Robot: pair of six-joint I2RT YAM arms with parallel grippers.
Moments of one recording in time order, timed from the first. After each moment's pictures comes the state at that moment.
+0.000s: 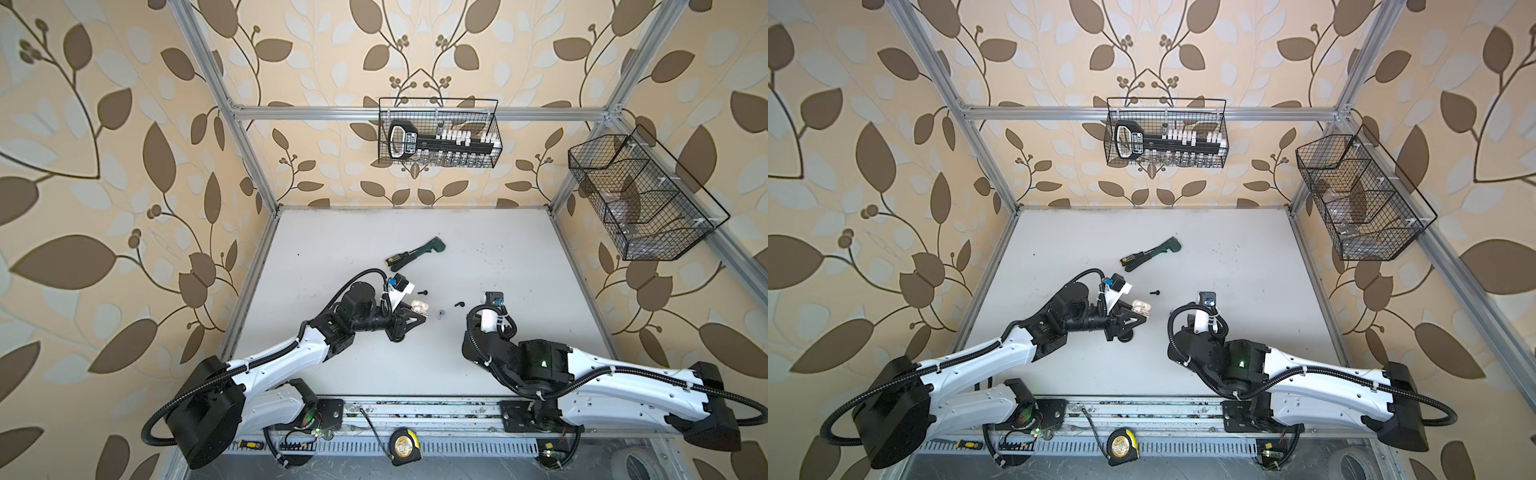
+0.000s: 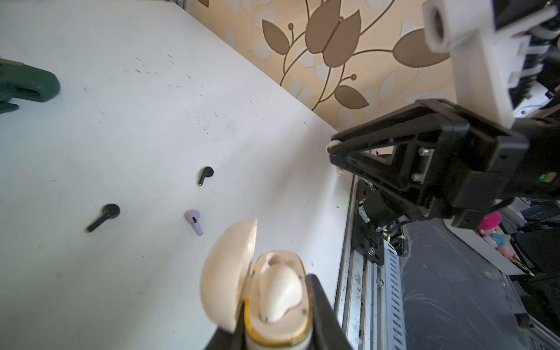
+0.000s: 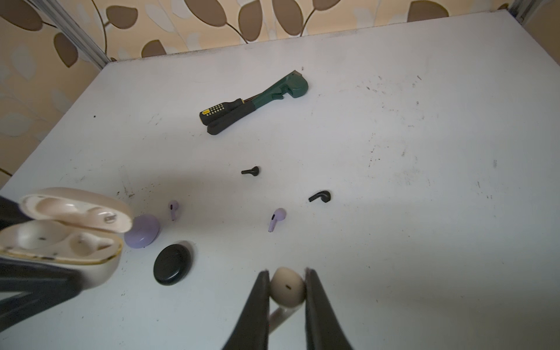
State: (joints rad) left arm -0.70 1.14 0.53 0.21 0.60 -0.27; right arm 1.25 0.94 0.73 -0.71 0.90 0.98
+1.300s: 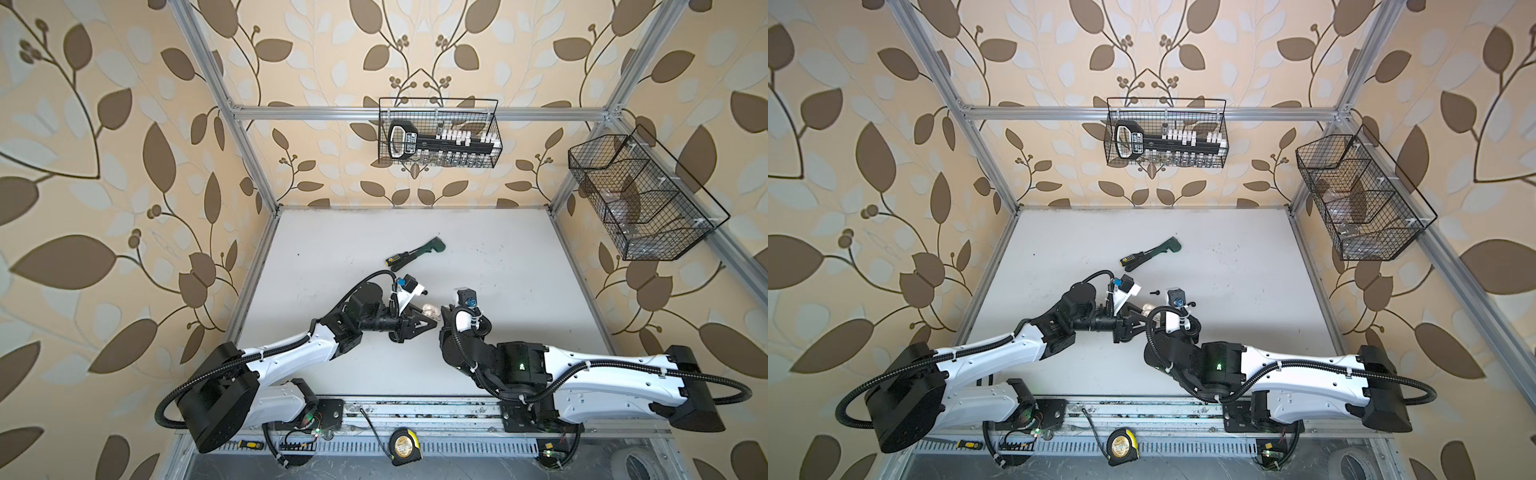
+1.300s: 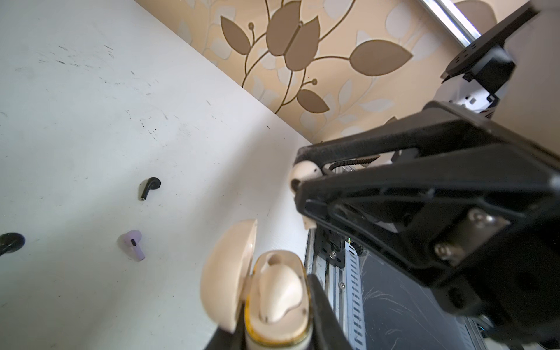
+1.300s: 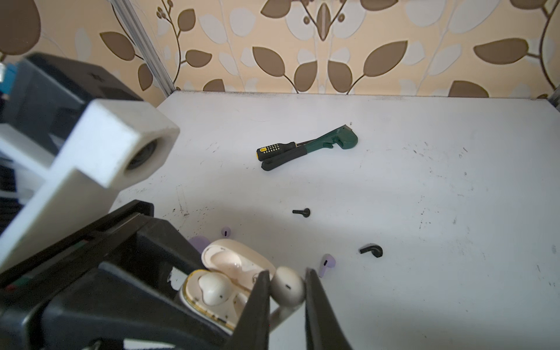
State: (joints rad) left arm -0.75 1.22 0.55 0.37 0.68 -0.39; right arm 1.34 1.10 0.80 -0.41 1.01 0.74
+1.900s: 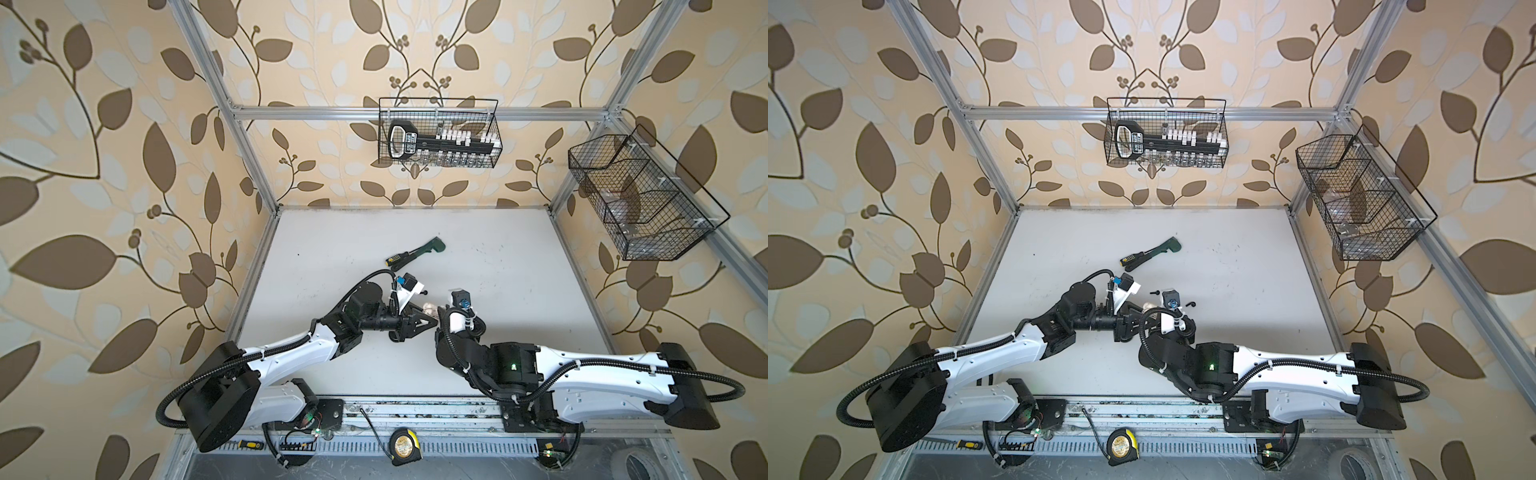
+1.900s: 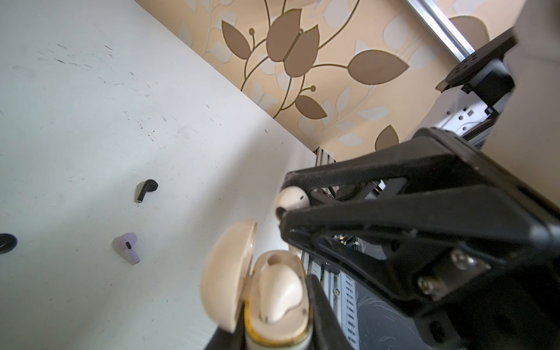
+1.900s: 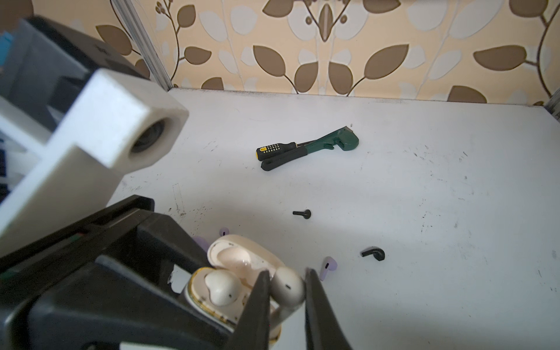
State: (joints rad) left arm -0.75 1.22 0.55 0.39 0.68 -0.42; right arm 1.35 1.14 0.80 -0.37 1.02 0.72
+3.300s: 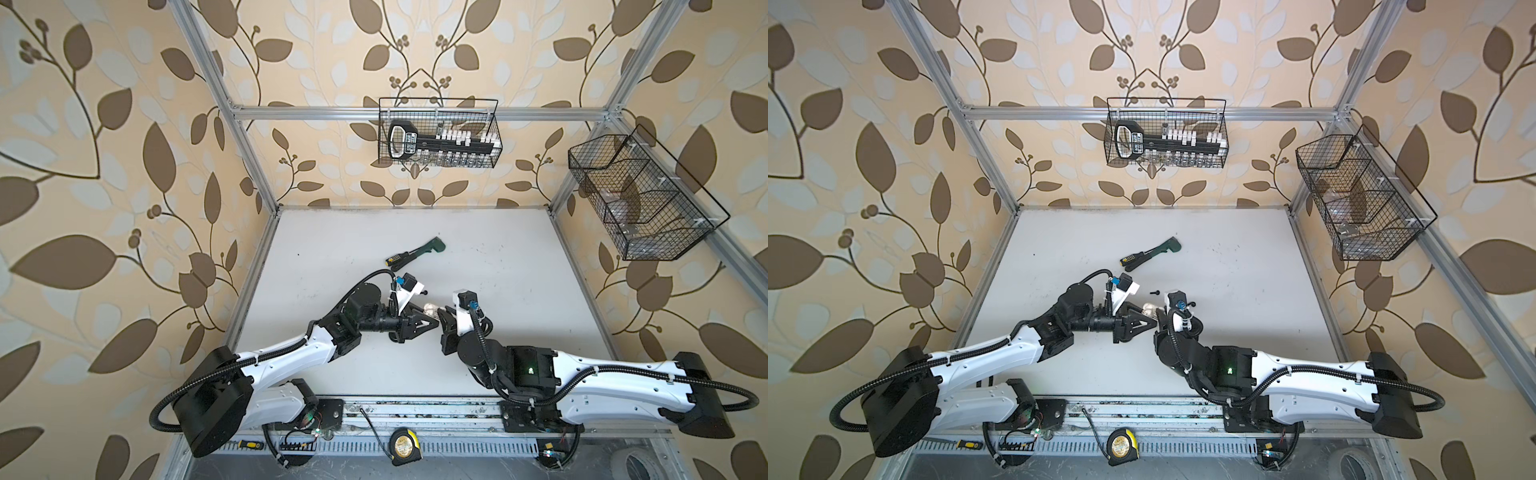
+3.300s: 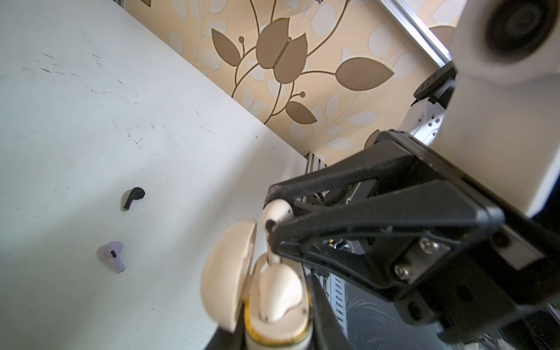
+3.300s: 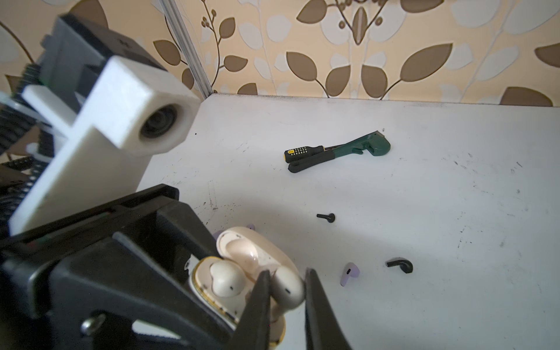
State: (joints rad) left arm -0.76 1.18 0.55 0.40 0.69 -0.45; right arm 1.32 1.00 0.68 -0.19 0.88 0.58
